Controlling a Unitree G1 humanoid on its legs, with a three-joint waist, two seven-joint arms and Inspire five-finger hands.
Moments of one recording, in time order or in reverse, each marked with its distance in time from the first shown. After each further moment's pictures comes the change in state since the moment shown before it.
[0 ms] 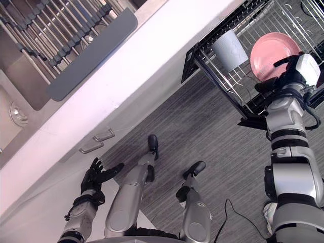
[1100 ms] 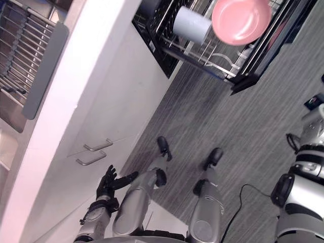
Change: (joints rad) left arm 0.006 -0.104 -0.171 0.053 -0.018 0.004 0.092; right arm 0.081 -0.064 -0.455 -0.162 0.669 -0.017 -0.236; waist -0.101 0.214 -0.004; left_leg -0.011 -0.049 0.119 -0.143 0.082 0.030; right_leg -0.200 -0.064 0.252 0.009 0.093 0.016
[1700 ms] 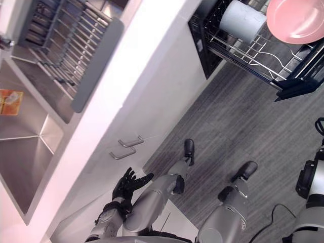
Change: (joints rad) left arm 0.045 -0.029 -0.134 -0.008 -0.110 0.018 -0.100; right arm -0.164 -0.180 0.288 0.210 -0.272 0.015 0.143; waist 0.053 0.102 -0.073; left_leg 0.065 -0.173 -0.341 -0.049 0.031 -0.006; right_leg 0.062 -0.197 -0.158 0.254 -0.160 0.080
